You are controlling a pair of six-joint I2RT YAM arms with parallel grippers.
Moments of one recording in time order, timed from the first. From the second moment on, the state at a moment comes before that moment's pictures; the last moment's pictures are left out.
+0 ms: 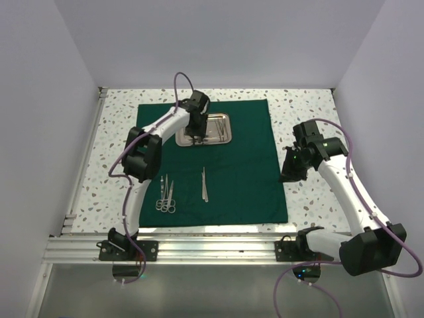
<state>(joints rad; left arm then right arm) -0.45 2.33 1.96 -0.74 -0.07 -0.31 0.22 1.19 1.14 -1.17 -0.09 0.52</state>
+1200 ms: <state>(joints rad) -0.49 2.39 2.03 -0.81 -0.20 -0.42 0.19 1.22 1.14 -1.16 -0.10 0.46</state>
